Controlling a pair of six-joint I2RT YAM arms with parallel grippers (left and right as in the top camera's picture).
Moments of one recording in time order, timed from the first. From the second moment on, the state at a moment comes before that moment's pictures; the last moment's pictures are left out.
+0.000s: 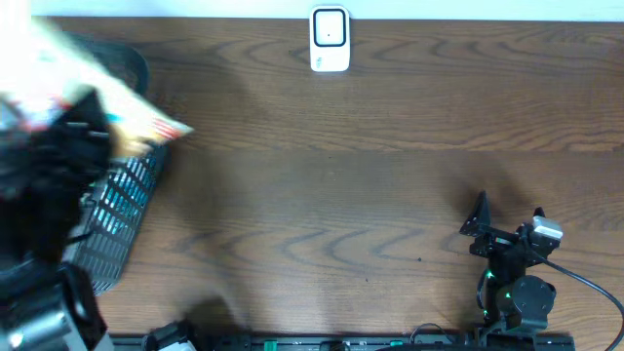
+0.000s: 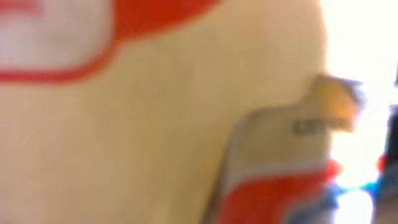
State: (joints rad) left arm 0.38 0.87 1.30 -0.61 0.58 -0.68; right arm -0.09 0.02 0.01 -0.06 0.13 0.20
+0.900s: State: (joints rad) left arm -0.52 1.63 1.14 -0.77 -0.08 -0.54; right arm -0.09 0.02 0.01 -0.06 0.13 0.20
